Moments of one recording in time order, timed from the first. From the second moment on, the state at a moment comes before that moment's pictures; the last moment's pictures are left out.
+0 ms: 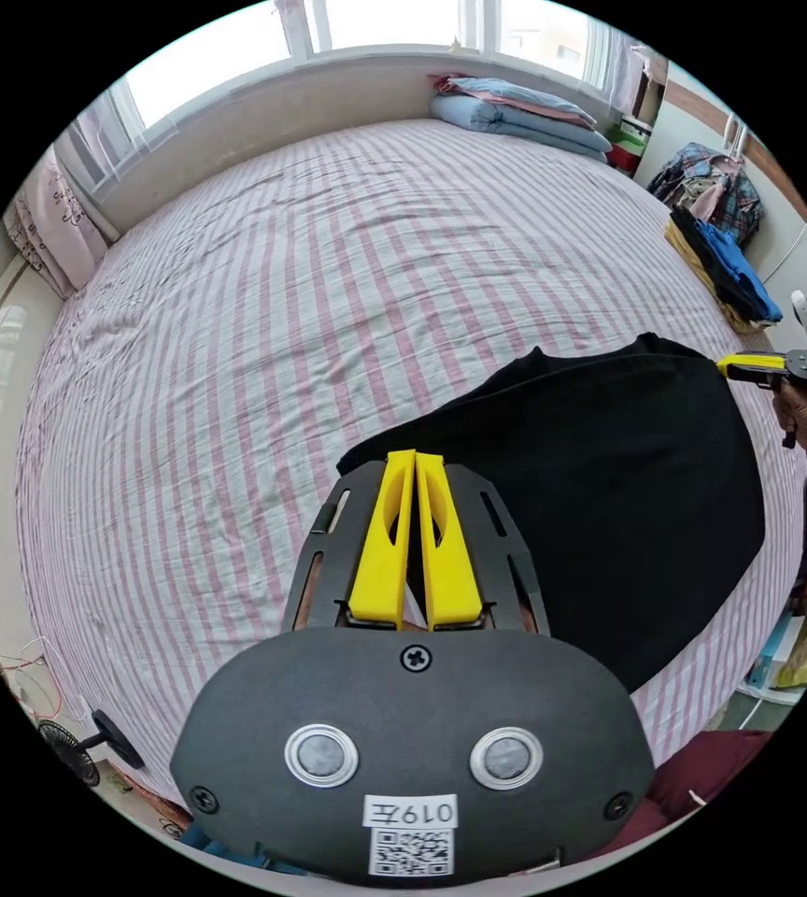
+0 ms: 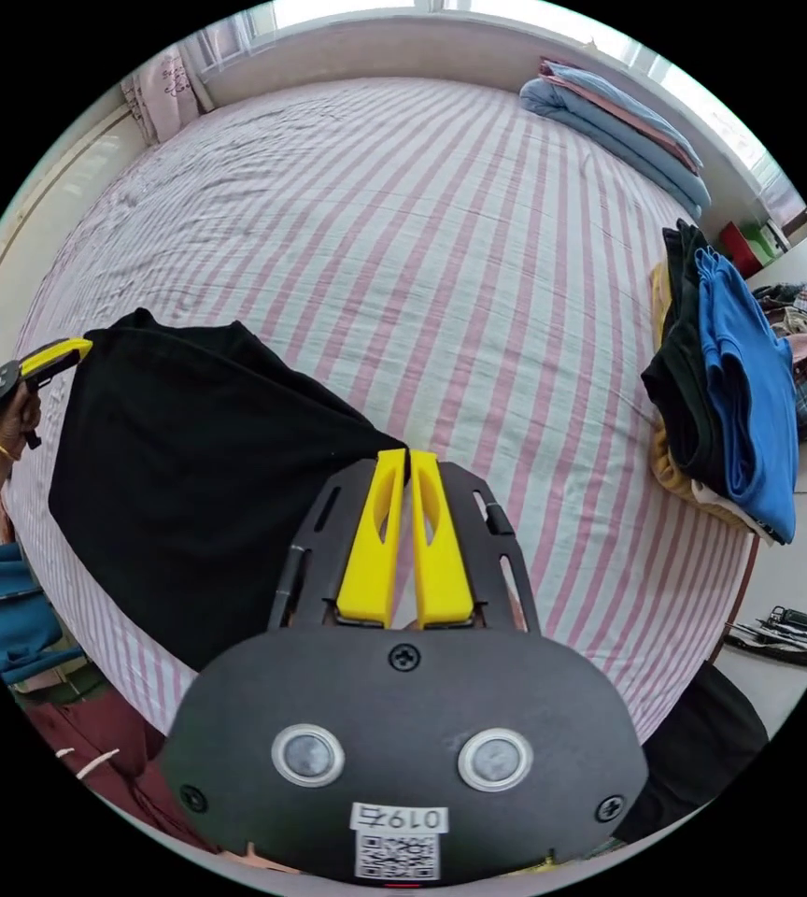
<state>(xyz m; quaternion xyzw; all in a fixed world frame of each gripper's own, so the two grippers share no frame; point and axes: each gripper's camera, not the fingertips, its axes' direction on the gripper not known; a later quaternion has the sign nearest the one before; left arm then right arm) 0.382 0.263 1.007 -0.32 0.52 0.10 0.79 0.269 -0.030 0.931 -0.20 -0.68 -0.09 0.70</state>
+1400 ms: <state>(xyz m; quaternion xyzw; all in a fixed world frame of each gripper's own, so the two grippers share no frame) 0.035 0.268 0.715 -0.36 0.62 0.05 0.70 0.576 0.194 0.675 -0.17 -0.64 -0.01 0.75</state>
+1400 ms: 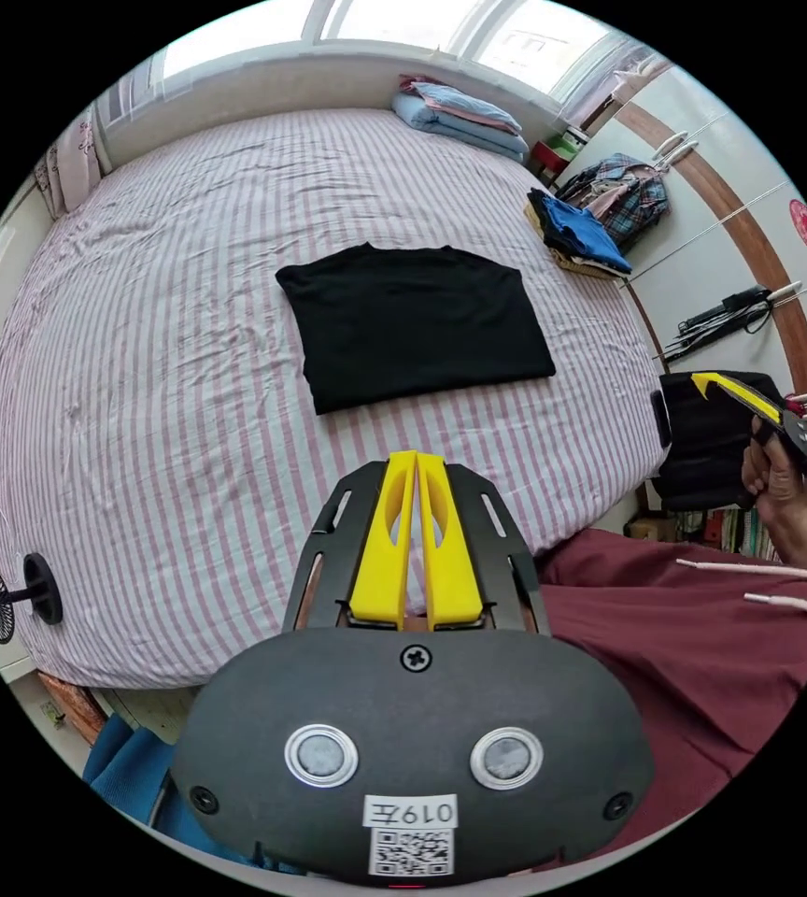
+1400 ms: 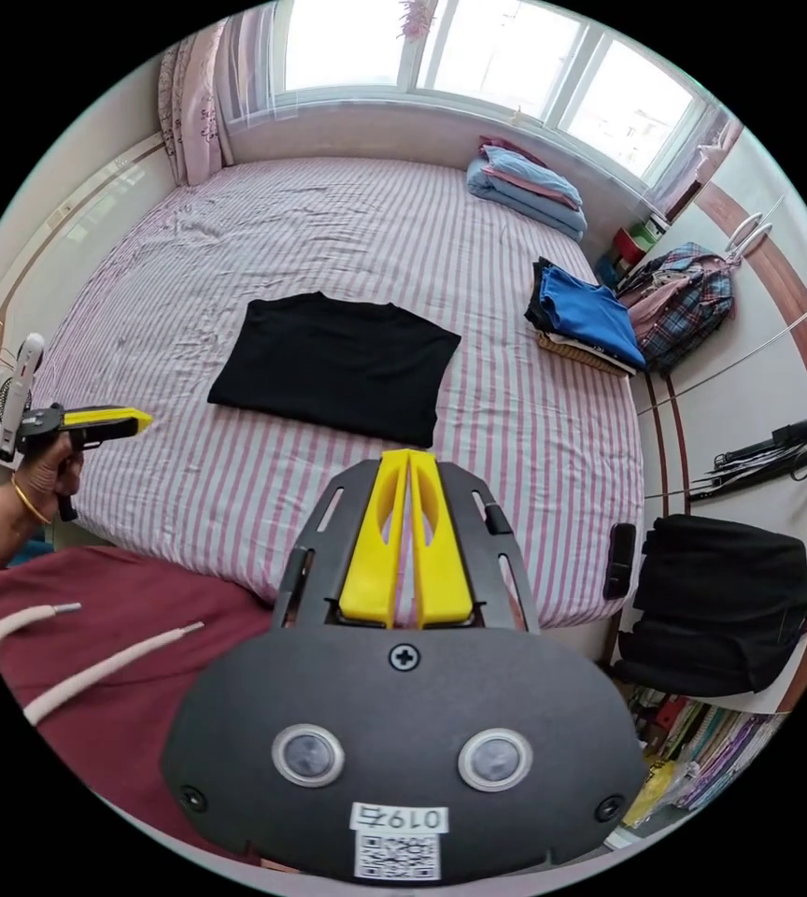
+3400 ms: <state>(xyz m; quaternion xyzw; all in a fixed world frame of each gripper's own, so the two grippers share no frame) 0.067 0.234 0.530 -0.47 0.45 -0.02 0.76 0.173 0.190 0.666 0.23 -0.46 -0.47 0.72</state>
